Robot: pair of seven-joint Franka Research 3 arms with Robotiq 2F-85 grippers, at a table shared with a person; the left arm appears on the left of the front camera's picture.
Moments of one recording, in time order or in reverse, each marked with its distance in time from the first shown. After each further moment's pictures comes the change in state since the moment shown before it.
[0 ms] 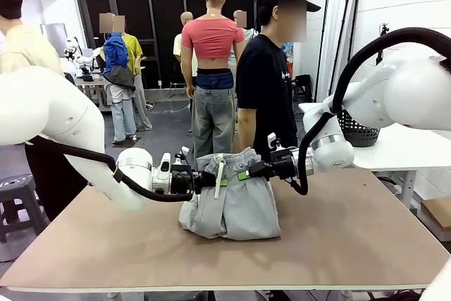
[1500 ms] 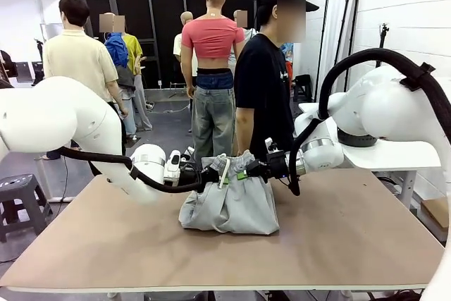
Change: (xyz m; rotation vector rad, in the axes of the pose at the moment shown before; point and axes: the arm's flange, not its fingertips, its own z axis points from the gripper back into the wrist) left arm 0.038 0.048 -0.023 0.136 0.010 0.188; right arm 0.031 -0.068 -0.009 -0.088 -0.033 -0.196
